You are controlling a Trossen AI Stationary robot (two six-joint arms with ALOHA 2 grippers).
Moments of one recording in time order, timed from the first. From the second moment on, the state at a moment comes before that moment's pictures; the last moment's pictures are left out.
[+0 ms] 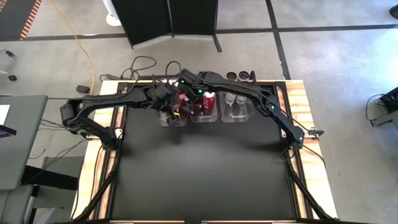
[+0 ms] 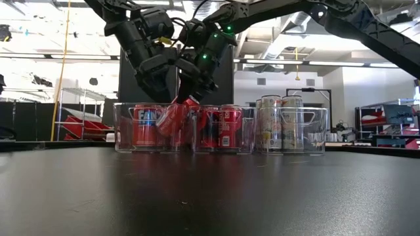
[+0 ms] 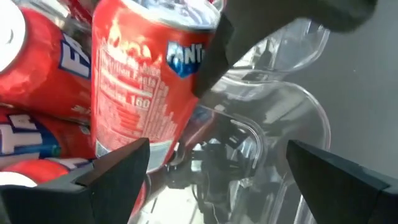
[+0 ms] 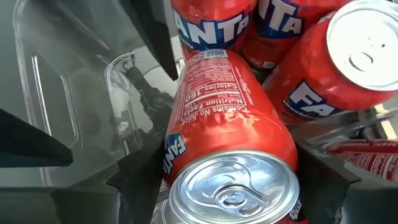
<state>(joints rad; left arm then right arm) 0.43 1.44 1.02 -0.52 -0.06 0.09 -0.35 2.34 2.29 -0.95 -0.03 -0.07</state>
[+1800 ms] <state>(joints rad) 0.40 1.34 0.90 -0.36 0.02 -0.09 -0.36 2.25 2.29 -1.03 -0.06 -0.16</state>
